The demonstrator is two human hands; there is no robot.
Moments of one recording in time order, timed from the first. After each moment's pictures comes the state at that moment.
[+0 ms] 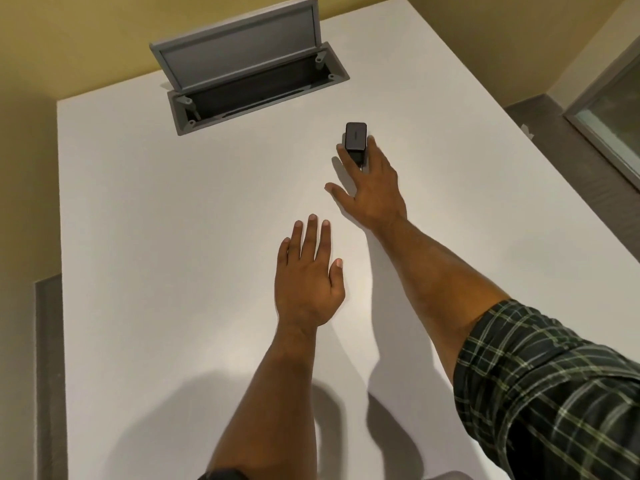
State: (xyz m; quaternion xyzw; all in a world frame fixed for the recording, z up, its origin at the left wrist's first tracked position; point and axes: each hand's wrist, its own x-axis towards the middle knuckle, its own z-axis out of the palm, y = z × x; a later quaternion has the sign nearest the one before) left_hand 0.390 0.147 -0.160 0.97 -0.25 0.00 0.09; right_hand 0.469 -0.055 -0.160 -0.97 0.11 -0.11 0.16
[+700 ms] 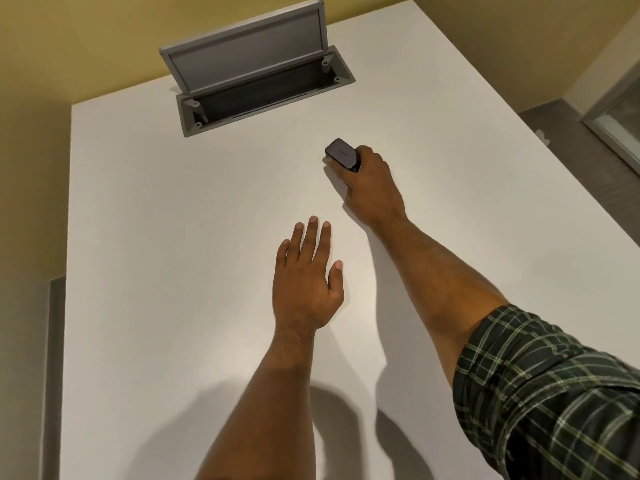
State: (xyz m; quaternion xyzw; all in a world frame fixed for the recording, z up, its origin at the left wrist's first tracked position) left_hand 0.387 0.147 -0.160 0.97 -0.23 0.00 0.11; right_hand 0.478 -0.053 -0.147 -0.93 0.08 -0.17 0.32
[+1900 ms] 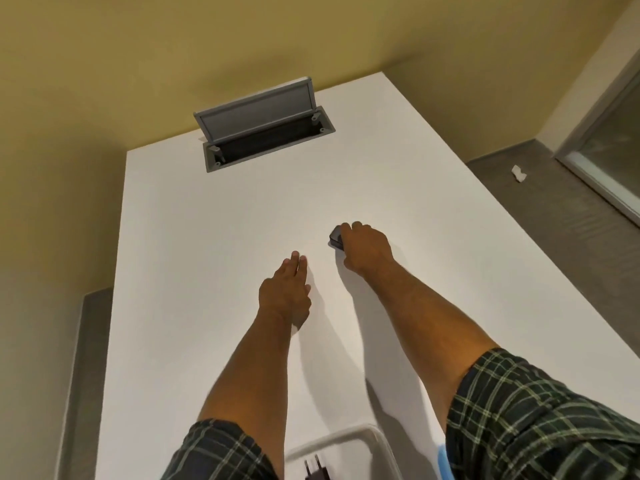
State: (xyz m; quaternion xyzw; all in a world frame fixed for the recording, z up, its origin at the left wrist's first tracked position) left_hand 0.344 0.153 -0.093 0.95 -0.22 -0.20 -0.04; right_hand 0.344 -0.050 -0.090 -0.99 0.04 0.04 0.13
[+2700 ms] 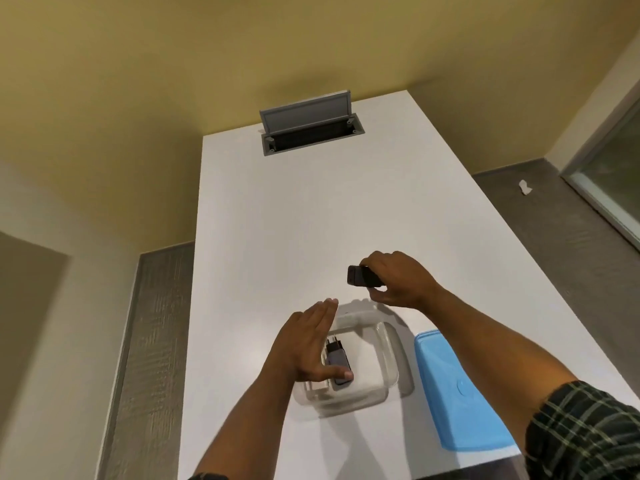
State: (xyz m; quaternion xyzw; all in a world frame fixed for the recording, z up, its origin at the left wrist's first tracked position) left_hand 0.075 0.266 -0.006 0.91 -0.35 -0.19 0.06; right_hand 0.112 -0.017 0.008 -0.96 -0.22 -0.06 0.12
